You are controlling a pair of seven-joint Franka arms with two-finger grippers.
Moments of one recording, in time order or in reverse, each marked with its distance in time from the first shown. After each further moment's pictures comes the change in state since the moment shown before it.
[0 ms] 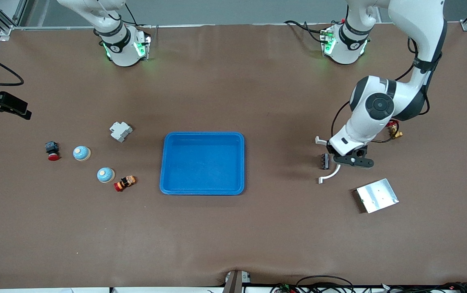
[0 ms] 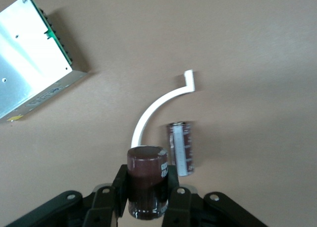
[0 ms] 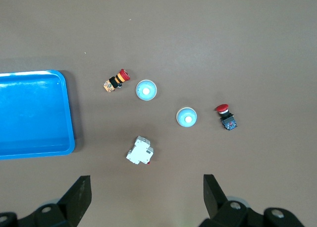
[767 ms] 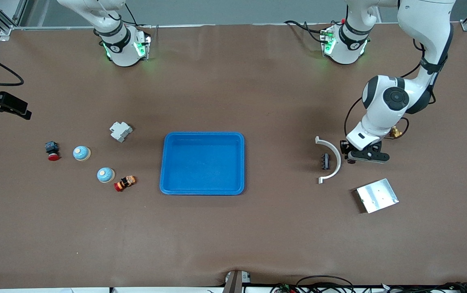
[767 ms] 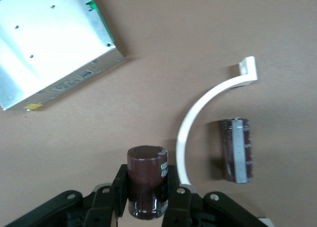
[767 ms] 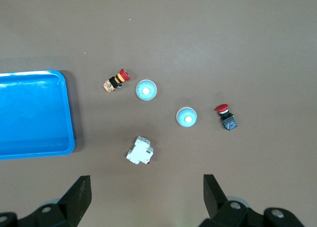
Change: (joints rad) left arm 0.117 0.006 0.000 -0.159 0.000 0.279 0.057; right arm 0.000 0.000 0.000 0.000 0.000 0.000 0.000
